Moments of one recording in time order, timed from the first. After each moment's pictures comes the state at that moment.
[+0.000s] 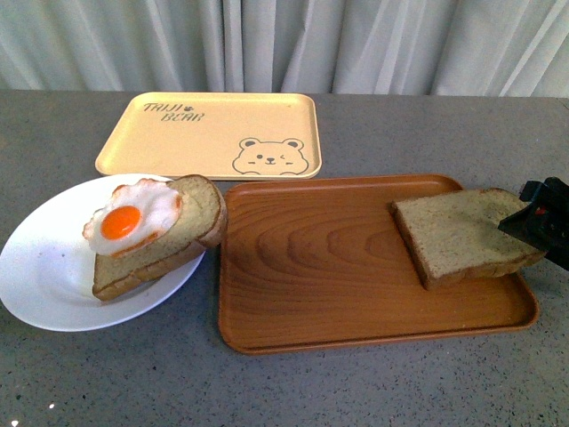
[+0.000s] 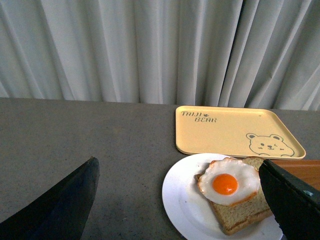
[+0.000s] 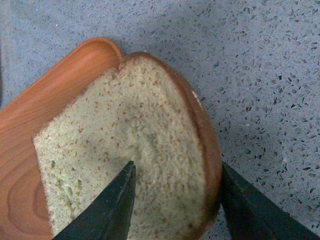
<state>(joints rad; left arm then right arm) 0.00 0.02 0.01 0.00 0.00 0.00 -0.06 1.93 0.68 0.55 -0.18 0.45</state>
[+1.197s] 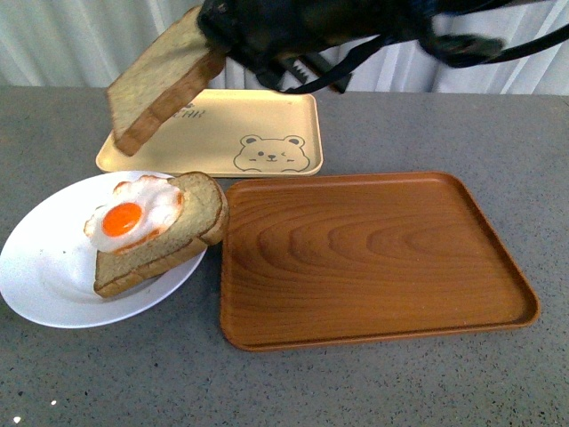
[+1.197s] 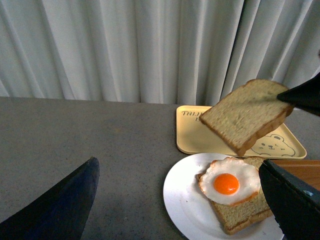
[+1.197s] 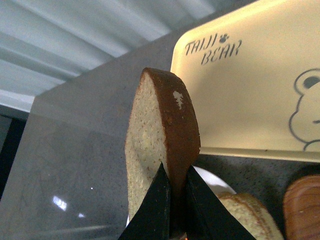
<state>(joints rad) 0.00 0.02 0.01 0.00 0.00 -0.01 0.60 2.08 1.37 0.35 -0.06 0.77</state>
